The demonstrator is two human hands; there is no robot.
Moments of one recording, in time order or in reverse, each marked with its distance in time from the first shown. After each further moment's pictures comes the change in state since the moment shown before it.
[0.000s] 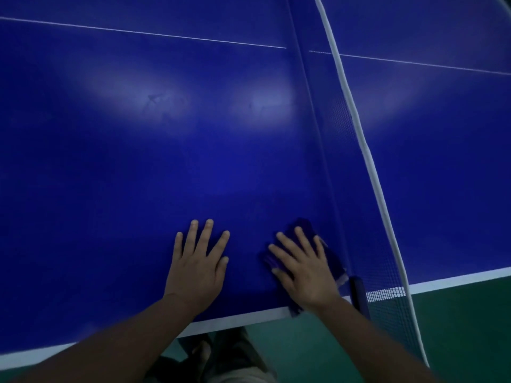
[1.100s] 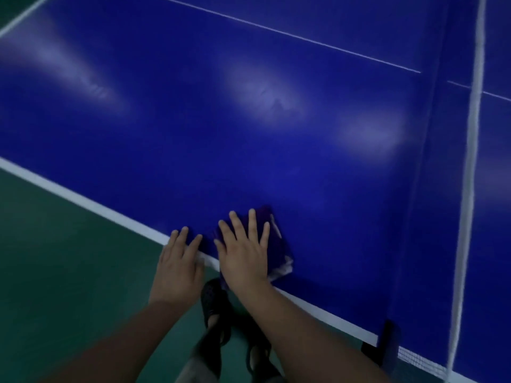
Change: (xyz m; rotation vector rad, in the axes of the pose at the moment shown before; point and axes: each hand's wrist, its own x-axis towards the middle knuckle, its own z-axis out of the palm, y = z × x) left_hand -0.157 0.011 -0.008 -0.274 0.107 -0.720; right_hand 0.031 -0.186 0.015 0.099 -0.154 -0.318
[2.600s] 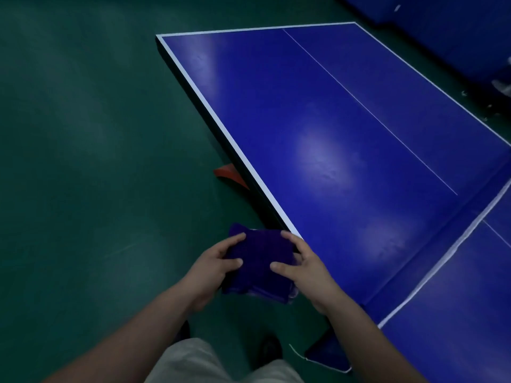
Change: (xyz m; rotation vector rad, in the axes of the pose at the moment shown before) left_hand -0.285 0.093 -0.066 -1.874 0.091 -0.566; right_hand -0.239 -0.003 -0.143 1.016 -0.614 0.082
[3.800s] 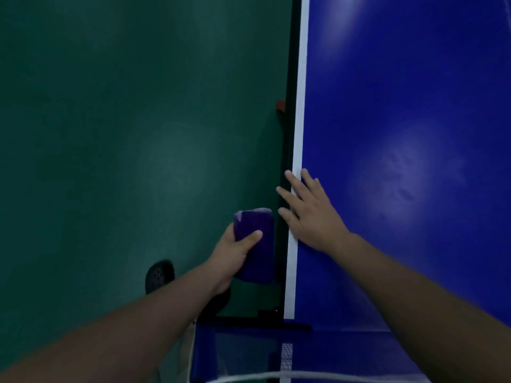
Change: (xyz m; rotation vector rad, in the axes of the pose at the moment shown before) left_hand 0.147 -0.226 0.145 -0.442 0.508 0.071; right_hand 0.207 0.066 -0.167 -1.688 -0.562 -0.854
